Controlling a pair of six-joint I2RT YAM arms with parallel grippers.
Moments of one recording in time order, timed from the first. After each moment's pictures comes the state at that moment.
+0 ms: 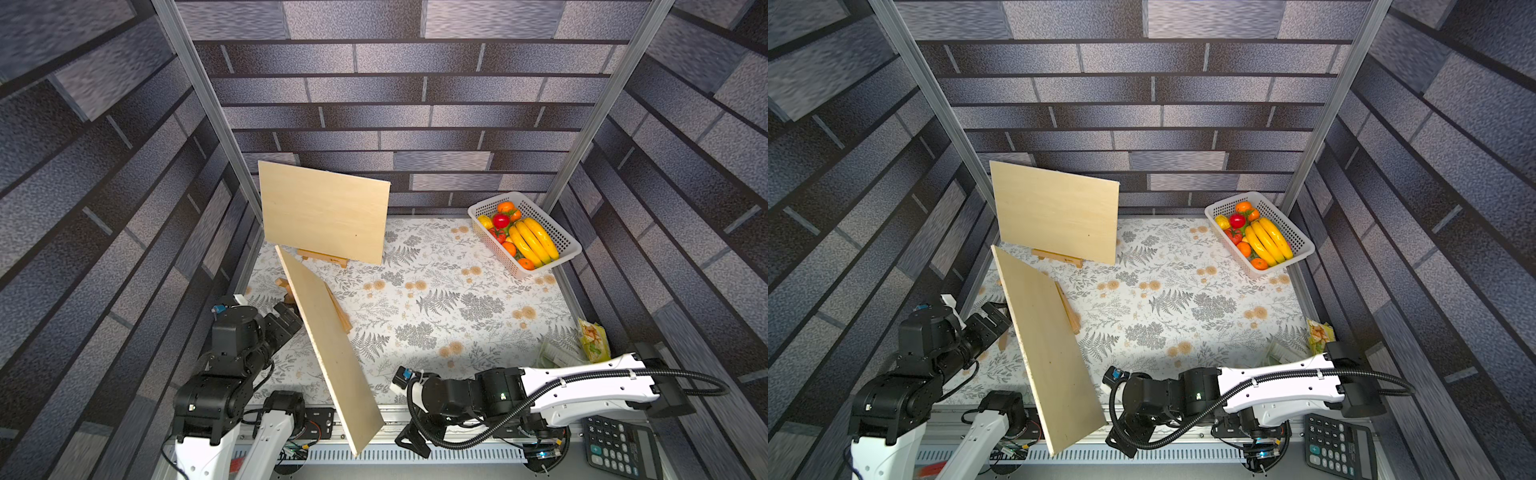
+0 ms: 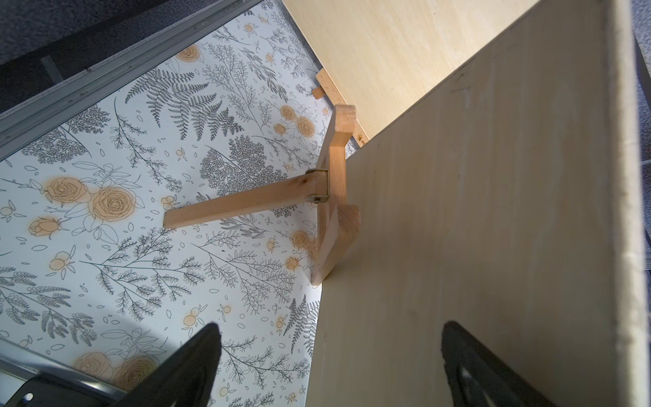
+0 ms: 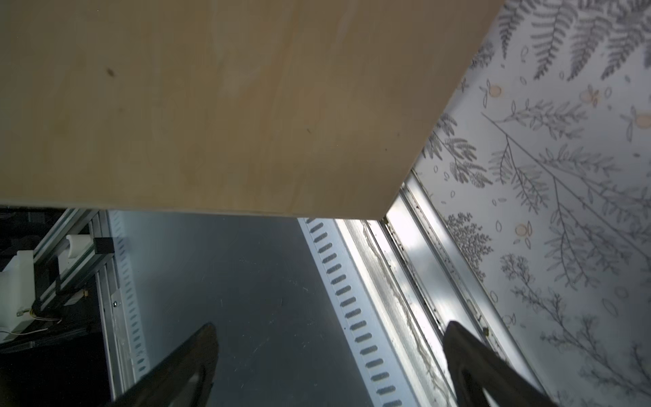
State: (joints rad) left arm -0.08 0.54 1.10 -1.23 -0.02 -0.79; right arm 1.64 1.15 0.80 -0.45 -0.07 0.57
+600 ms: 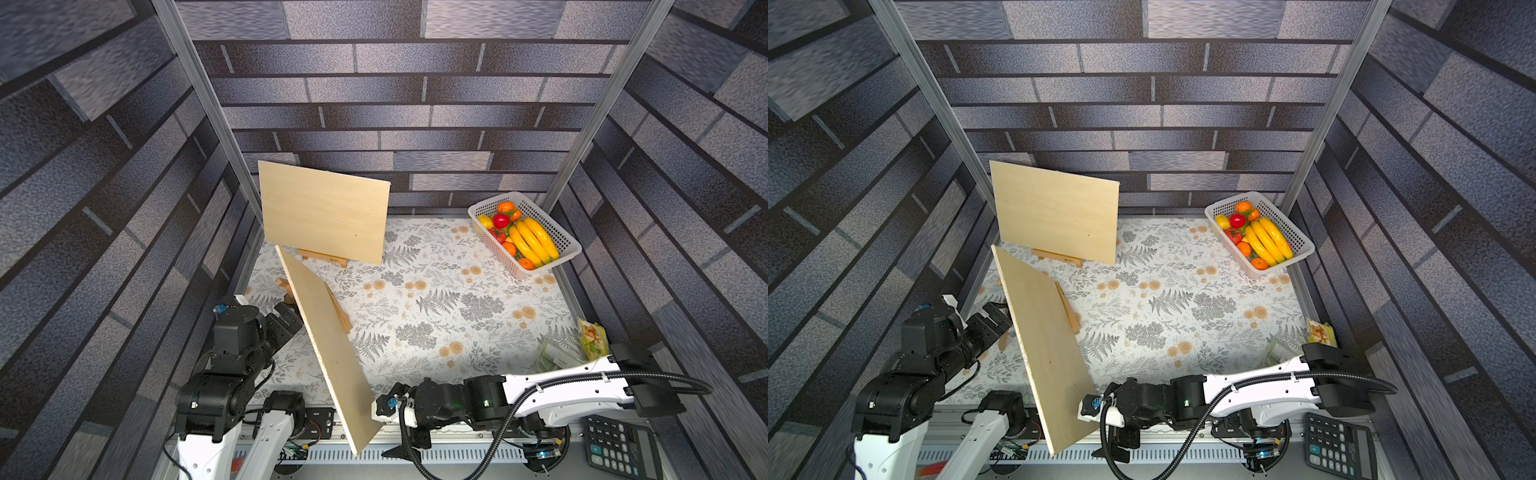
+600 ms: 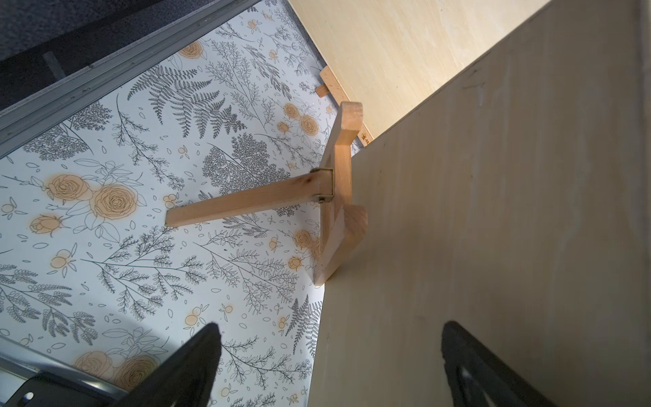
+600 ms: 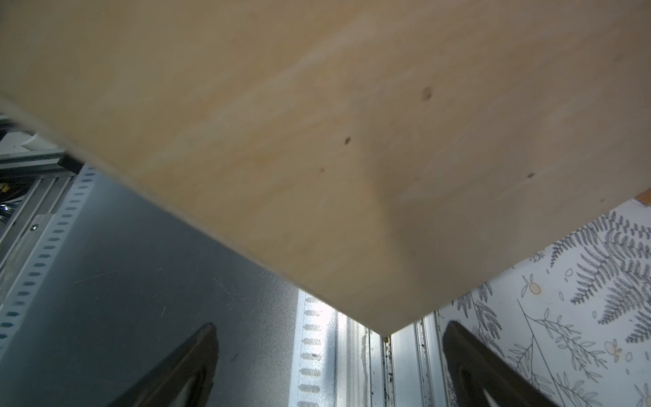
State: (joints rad) left arm -0.07 0.54 1.09 -1.22 -0.02 -0.79; right arm 1.64 1.28 0.70 -0.05 -0.12 0.10
